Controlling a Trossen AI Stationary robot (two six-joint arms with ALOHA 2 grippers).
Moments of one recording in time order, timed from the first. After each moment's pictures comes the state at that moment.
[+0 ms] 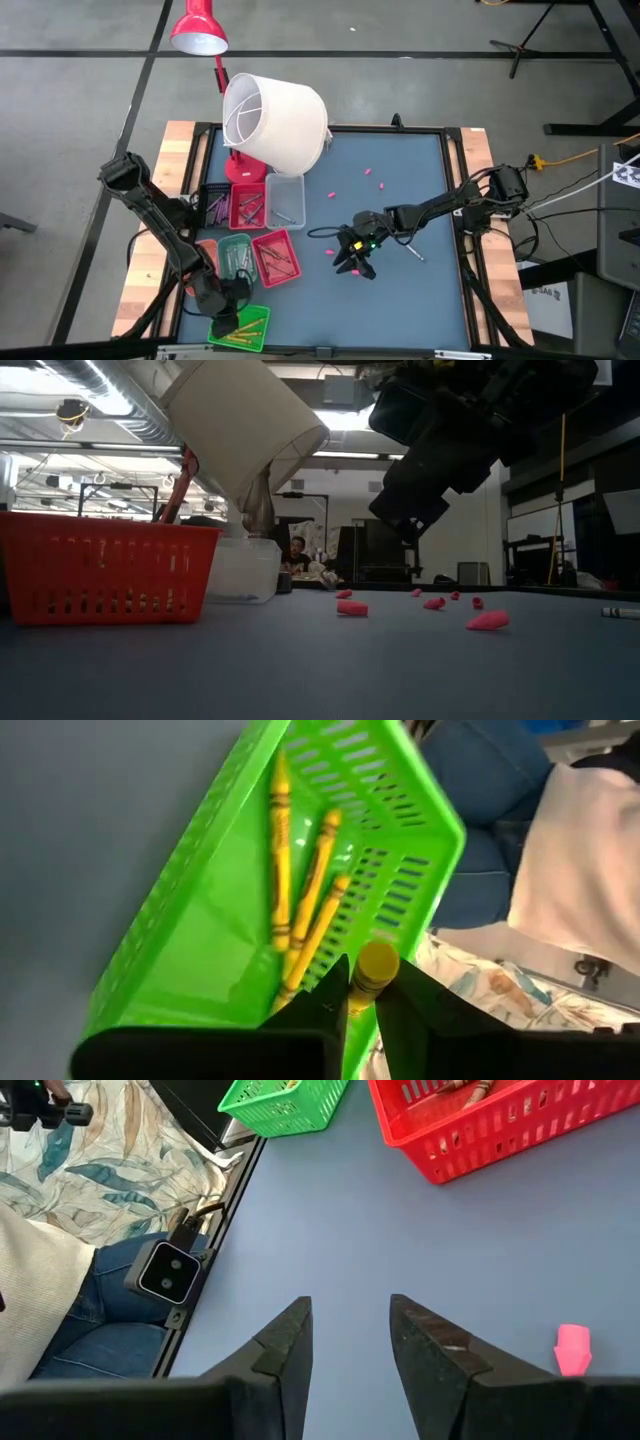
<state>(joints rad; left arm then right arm) -0.88 1.46 0.71 -0.05 0.09 -1.45 0.19 1.72 0.81 0.35 -0.45 0.35</state>
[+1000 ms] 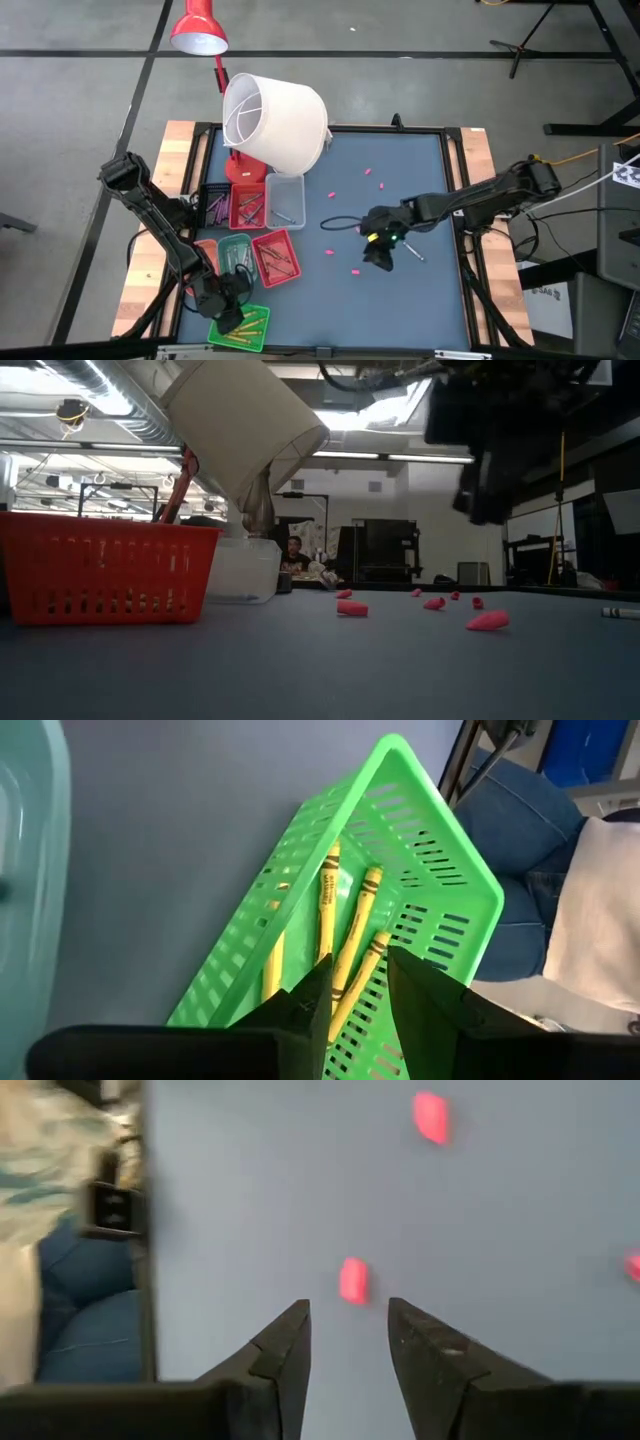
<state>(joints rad) -0.89 1.46 0.71 -0.11 -0.07 -1.46 0.19 1.46 0.81 -0.21 -0.37 0.51</state>
